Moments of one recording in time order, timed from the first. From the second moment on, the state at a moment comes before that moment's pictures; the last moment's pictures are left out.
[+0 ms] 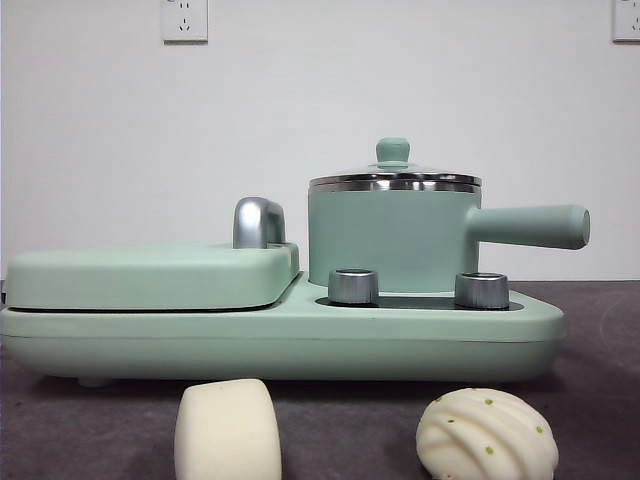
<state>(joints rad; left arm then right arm) -0.04 0.00 0.03 -0.18 0.00 -0.12 0.03 0.00 0.02 -0.17 -0.01 0.02</state>
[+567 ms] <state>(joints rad) -0.13 0.13 0.19 -0.18 0.11 -0.49 0.07 0.08 0.25 -0.25 -0.16 0.30</state>
